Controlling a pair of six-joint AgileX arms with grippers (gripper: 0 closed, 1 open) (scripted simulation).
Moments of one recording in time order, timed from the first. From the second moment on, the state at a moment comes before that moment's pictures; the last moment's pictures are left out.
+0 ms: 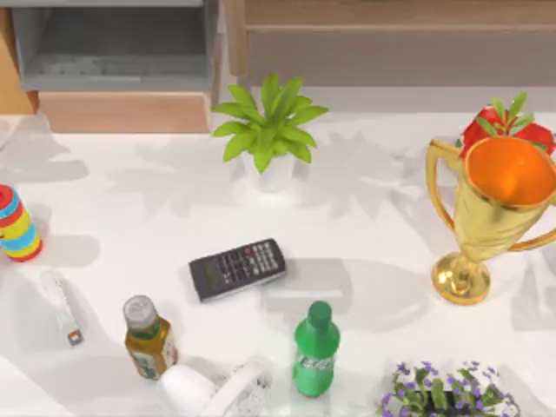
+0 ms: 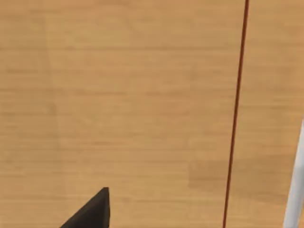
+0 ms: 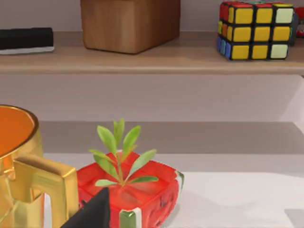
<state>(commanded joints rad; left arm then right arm) 0.40 2.31 1.17 1.14 0.45 1.58 0.00 0.00 0.00 0.00 0.00 0.00</state>
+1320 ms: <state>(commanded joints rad) 0.39 2.33 1.21 1.11 0.44 1.58 0.00 0.00 0.00 0.00 0.00 0.00</state>
